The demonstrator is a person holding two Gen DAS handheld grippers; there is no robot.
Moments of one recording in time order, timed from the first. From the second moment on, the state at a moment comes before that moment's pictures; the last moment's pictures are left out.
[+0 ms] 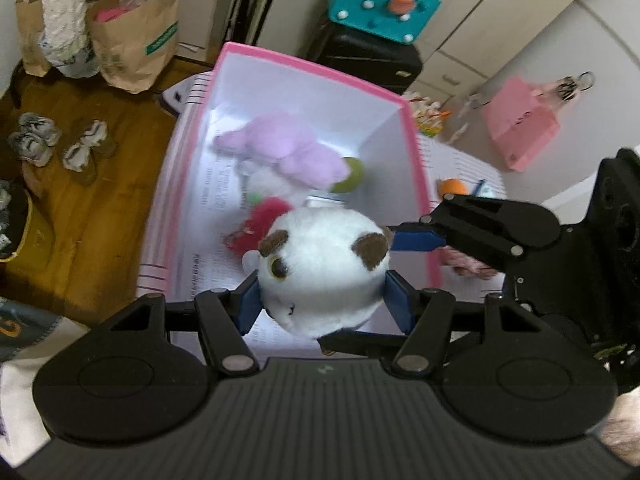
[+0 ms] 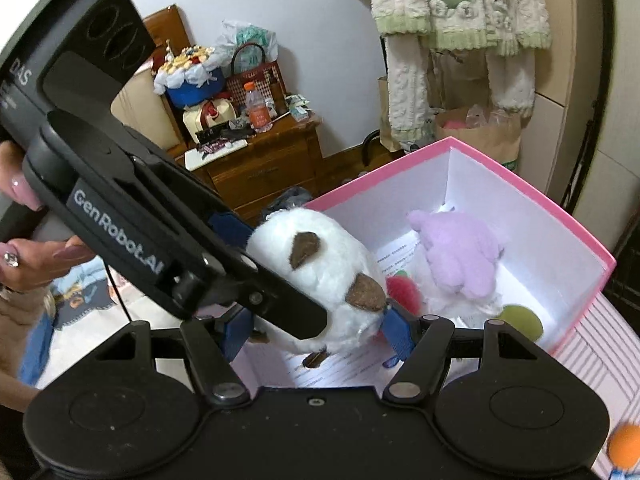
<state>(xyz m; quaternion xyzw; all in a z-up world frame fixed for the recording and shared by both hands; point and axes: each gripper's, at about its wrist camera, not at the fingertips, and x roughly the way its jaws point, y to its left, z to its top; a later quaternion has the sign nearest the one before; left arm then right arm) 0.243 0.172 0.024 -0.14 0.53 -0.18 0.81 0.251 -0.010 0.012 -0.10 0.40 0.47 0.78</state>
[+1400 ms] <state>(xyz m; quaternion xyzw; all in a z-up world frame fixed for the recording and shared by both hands) 0.169 0.126 0.074 0.05 0.45 -0.17 0.87 0.171 -0.091 0.072 -0.11 0.37 0.40 0.83</state>
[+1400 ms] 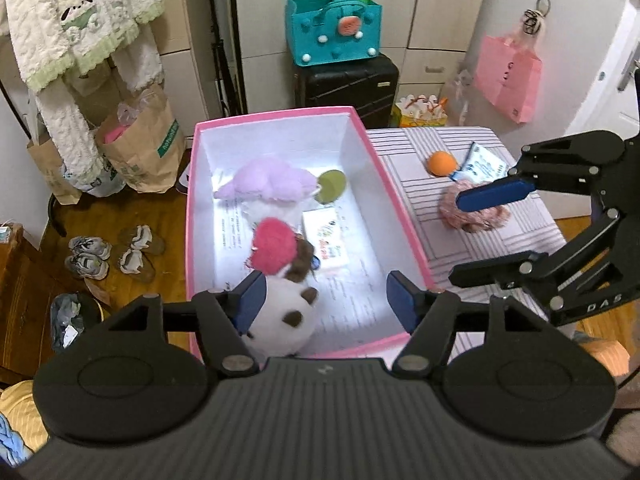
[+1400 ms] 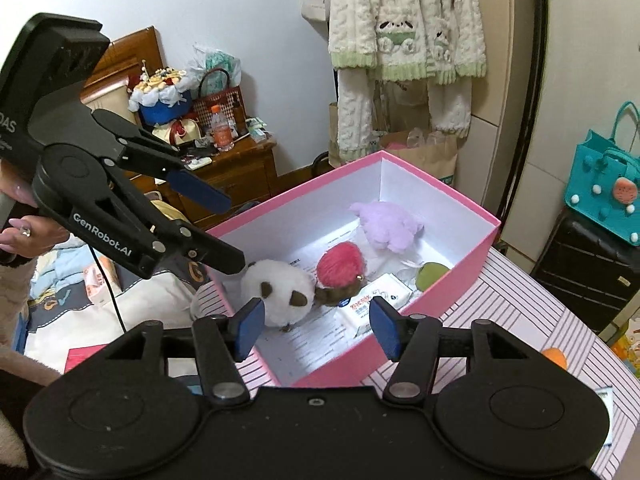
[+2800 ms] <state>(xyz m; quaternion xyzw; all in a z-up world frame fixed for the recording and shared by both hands) 0.139 -0.034 0.029 0.05 0.44 -0.31 0.84 0.127 -0.278 0.022 -0.06 0.39 0.34 0.85</state>
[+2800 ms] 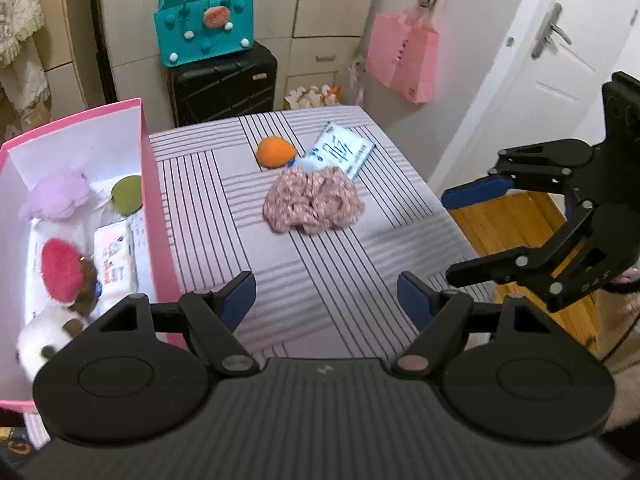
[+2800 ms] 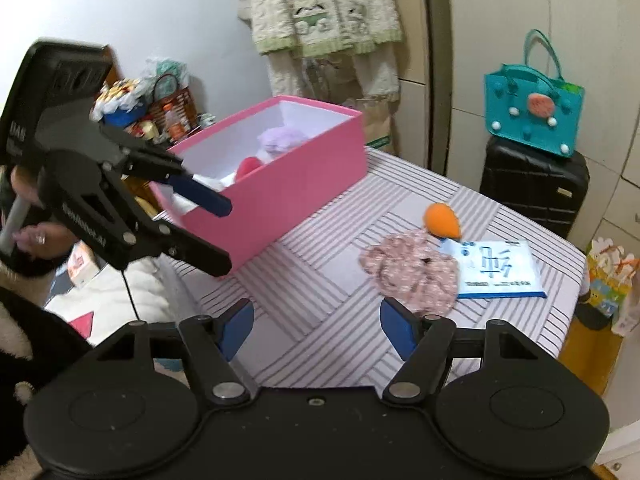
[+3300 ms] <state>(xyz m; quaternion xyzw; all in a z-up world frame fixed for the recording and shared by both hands) 0.184 -0.090 -0.035 0.01 0.39 -0.22 0.89 0.202 -0.332 -0.027 -0.03 0.33 0.31 0.89</state>
